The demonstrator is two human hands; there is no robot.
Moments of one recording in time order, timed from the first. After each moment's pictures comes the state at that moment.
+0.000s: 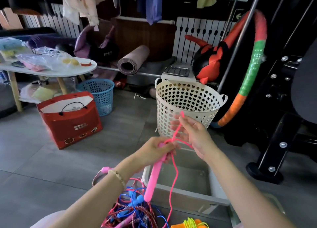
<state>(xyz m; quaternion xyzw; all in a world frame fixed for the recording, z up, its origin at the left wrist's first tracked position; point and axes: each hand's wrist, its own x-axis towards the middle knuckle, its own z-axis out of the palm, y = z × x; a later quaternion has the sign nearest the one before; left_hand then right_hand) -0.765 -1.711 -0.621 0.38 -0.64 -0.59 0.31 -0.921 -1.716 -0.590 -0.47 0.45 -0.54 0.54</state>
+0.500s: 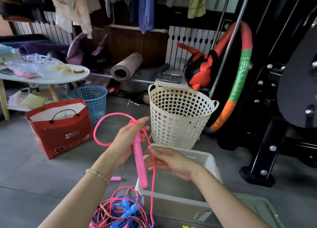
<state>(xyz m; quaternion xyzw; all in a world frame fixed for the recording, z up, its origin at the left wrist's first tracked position) -0.738 -1.733 -0.585 0.36 -0.40 -0.66 0.53 -0.895 -1.692 -0.610 -0.57 0.40 -0.29 0.65</state>
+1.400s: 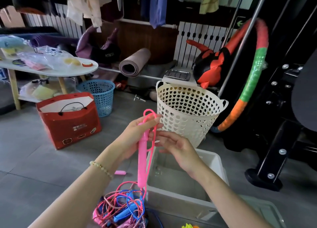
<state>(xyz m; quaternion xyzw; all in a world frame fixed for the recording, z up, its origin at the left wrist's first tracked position) -0.731 -1.728 -0.576 0.34 -0.46 -0.67 0.47 -0.885 -1.696 -0.606 -0.61 0.41 -0.46 0.50</state>
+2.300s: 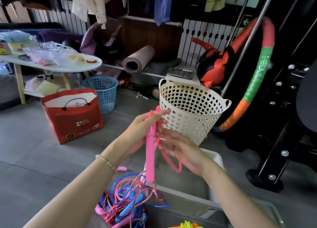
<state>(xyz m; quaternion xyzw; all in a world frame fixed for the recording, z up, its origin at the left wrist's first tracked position) -0.739 -1.723 -0.569 0.31 -0.48 -0.67 0.48 -0.895 -1.699 -0.601 -0.50 0.36 -0.41 0.67</state>
